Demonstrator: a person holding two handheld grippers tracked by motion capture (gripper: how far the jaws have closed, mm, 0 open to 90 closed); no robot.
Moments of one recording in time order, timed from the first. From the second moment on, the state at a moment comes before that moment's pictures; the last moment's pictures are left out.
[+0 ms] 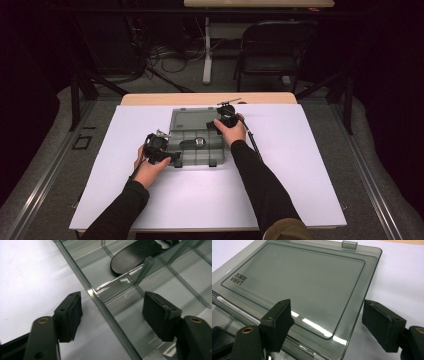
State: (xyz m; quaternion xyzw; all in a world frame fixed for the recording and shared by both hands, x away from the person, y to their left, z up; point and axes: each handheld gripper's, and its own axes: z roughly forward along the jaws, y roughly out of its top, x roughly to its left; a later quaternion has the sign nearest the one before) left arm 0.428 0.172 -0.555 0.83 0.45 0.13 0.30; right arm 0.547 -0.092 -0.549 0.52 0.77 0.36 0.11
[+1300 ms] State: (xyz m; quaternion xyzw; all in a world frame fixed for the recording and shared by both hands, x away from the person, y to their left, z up) left arm 0.427 0.173 -0.555 0.83 0.45 0.13 0.31; right arm 0.551 -0.093 -0.554 0.54 0.75 0.37 0.08
